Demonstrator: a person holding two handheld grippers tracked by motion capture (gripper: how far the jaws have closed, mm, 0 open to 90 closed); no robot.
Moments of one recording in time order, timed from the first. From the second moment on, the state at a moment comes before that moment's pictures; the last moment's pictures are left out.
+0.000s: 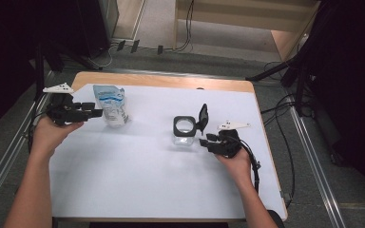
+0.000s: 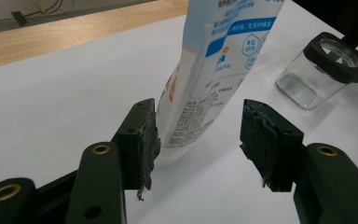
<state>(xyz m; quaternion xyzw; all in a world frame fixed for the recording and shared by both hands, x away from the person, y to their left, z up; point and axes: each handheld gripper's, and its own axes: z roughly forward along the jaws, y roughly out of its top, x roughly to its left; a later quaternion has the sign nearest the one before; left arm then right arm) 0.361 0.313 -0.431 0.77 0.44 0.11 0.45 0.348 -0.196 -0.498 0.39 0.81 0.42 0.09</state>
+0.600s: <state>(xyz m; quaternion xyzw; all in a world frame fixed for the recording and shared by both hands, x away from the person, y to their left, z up) 0.388 0.304 -0.446 0.76 0.42 0.09 0.48 0.333 -0.196 -0.501 0.39 0.82 0.42 0.10</state>
